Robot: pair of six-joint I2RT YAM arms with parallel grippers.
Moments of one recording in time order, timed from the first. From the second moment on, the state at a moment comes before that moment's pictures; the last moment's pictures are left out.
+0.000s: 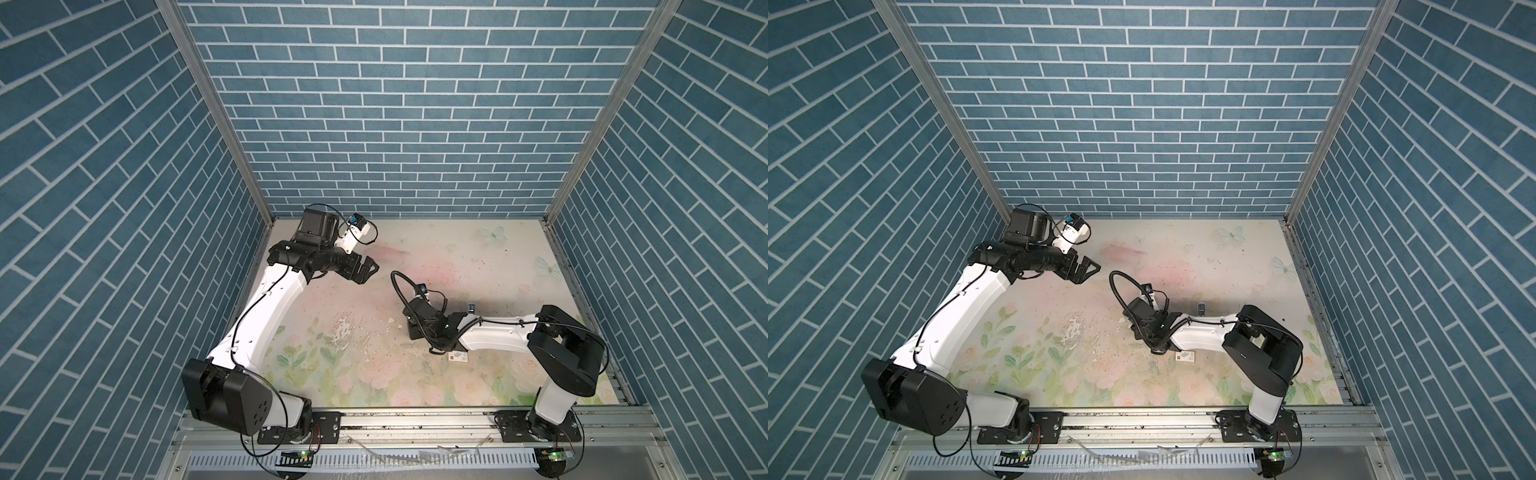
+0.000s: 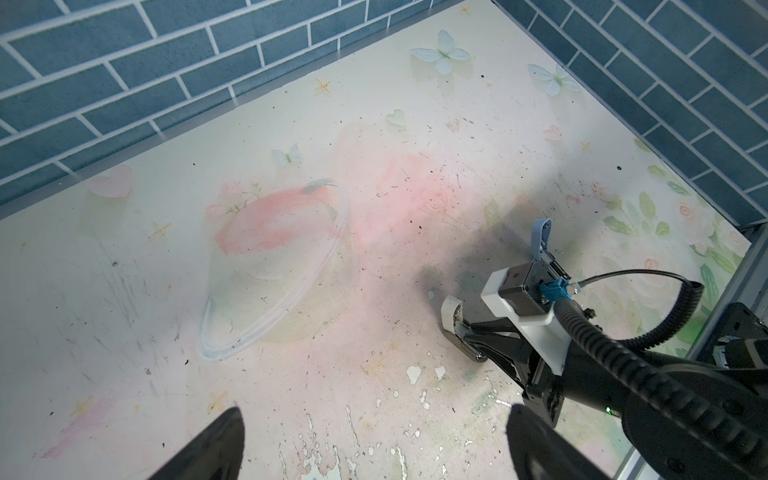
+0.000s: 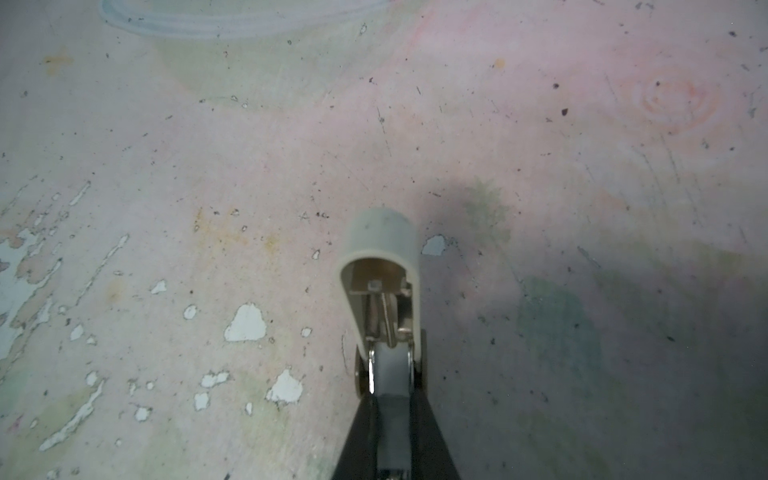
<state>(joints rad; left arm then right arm) -0.27 1.40 1.42 -0.87 0.41 0.21 1.05 1.74 0.92 -0.12 0.36 0.64</state>
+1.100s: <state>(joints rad) -0.27 1.40 1.41 -0.86 0.41 0.21 1.05 1.73 0.92 -0.12 0.36 0.64</state>
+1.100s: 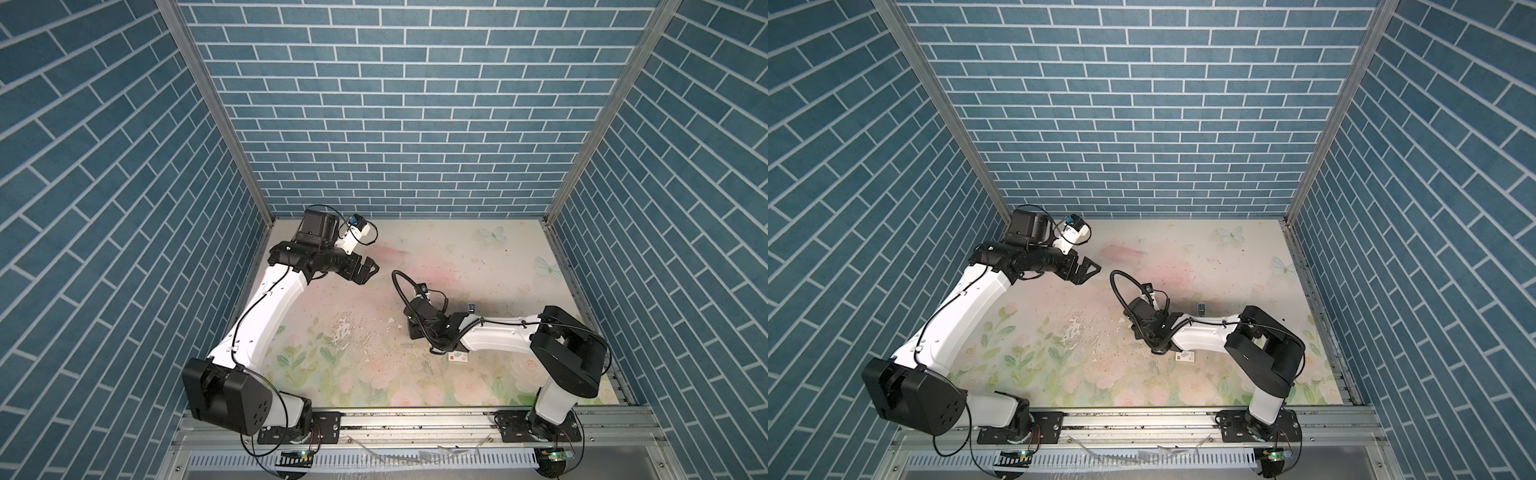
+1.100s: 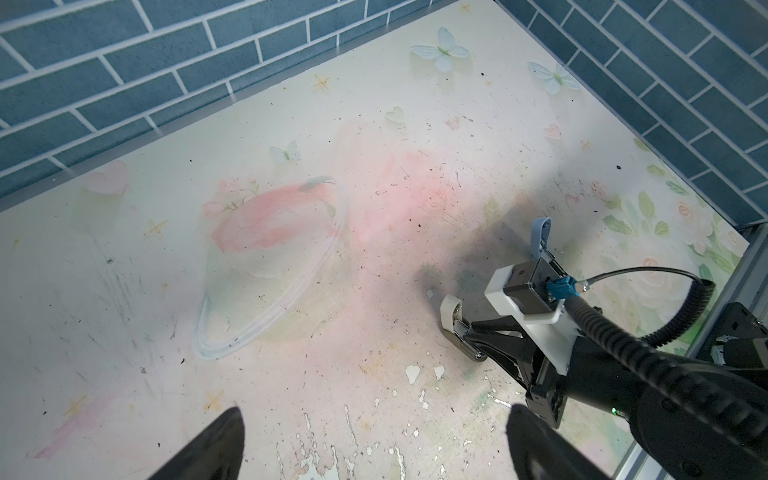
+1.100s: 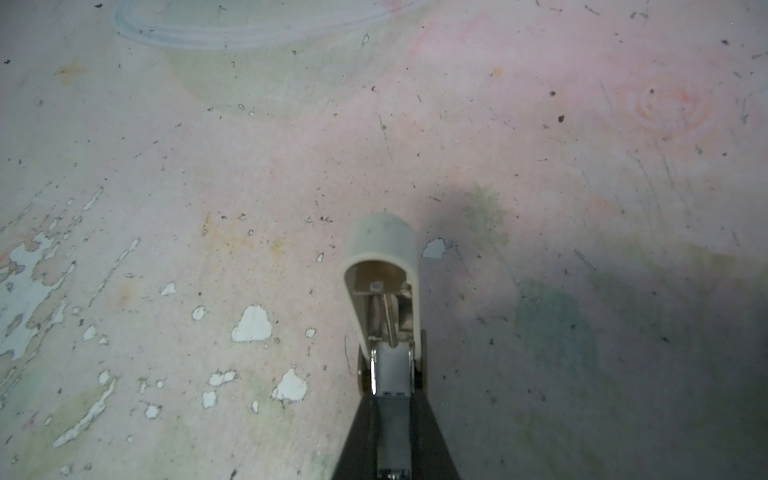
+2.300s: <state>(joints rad) -0.27 1.40 1.41 -0.86 0.41 0.21 1.05 1.73 0.90 -0.09 0.35 0.65</state>
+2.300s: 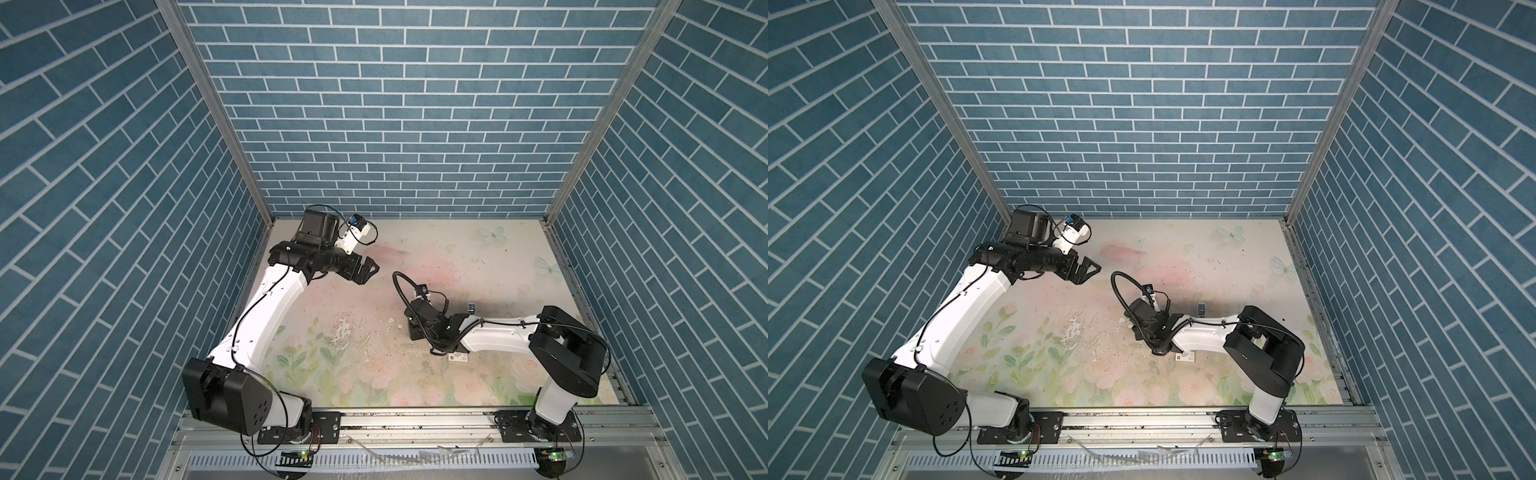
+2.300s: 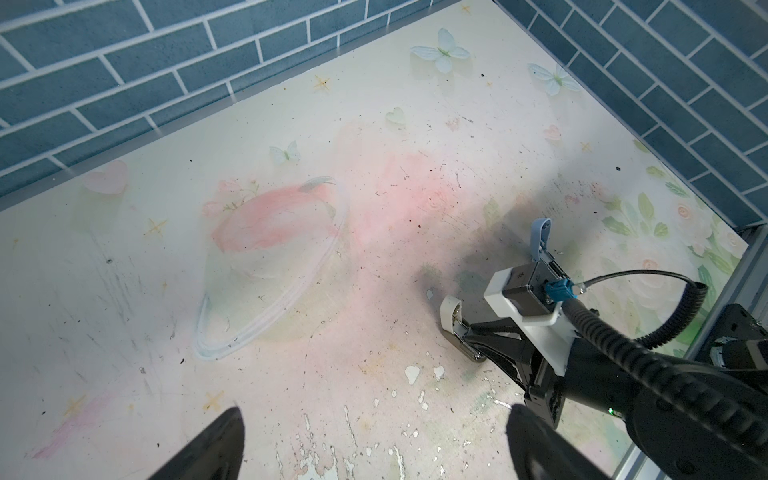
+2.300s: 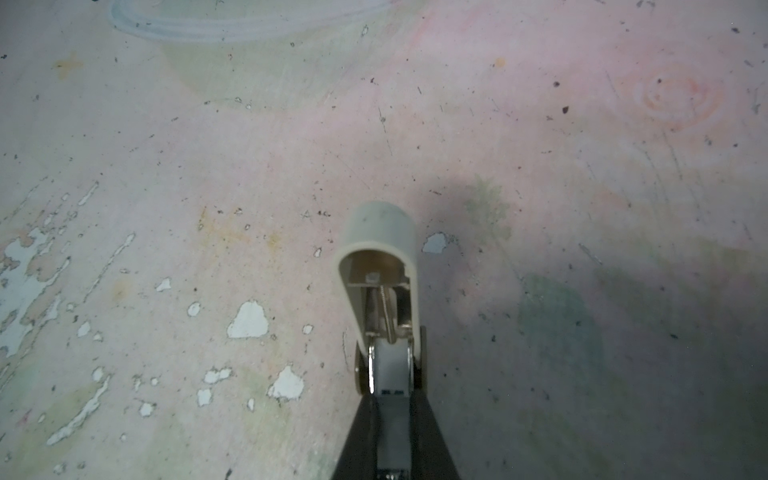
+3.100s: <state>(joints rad) -0.27 1.40 1.41 -0.86 0.41 0.20 1.05 1.72 0.90 -0.09 0.35 0.65</state>
